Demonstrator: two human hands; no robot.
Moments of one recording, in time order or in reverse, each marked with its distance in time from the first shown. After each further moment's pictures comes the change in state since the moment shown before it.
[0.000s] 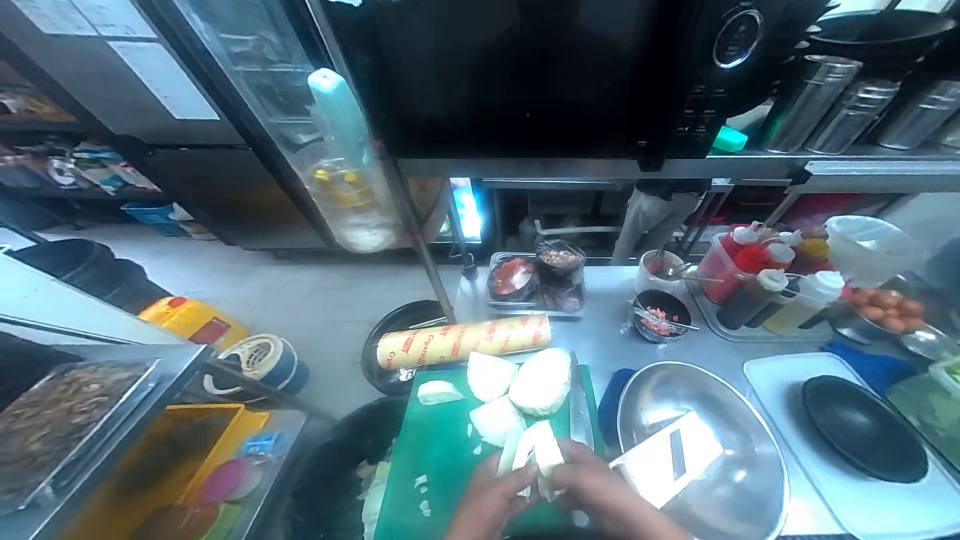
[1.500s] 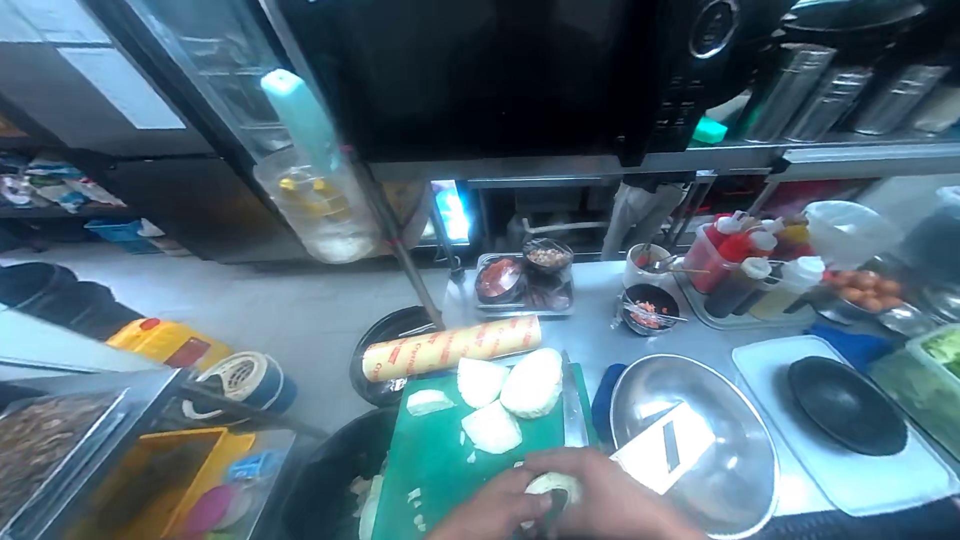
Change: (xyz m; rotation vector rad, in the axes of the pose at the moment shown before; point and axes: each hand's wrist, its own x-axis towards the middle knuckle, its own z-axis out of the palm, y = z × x) left_hand 0.005 0.035 0.006 0.538 -0.695 -0.007; right_hand -0.035 -0.034 -0.015 -0.832 -0.157 -0.637
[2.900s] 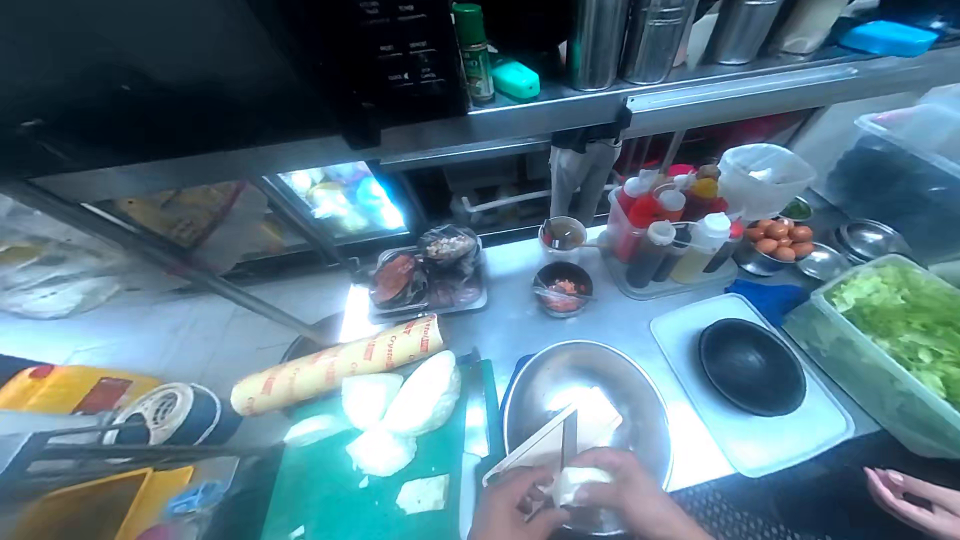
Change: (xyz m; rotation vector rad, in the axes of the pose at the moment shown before) left_hand 0.171 -0.023 0.165 0.595 0.515 0.245; right_hand -0.208 0.132 -0.096 0.713 0.385 0.337
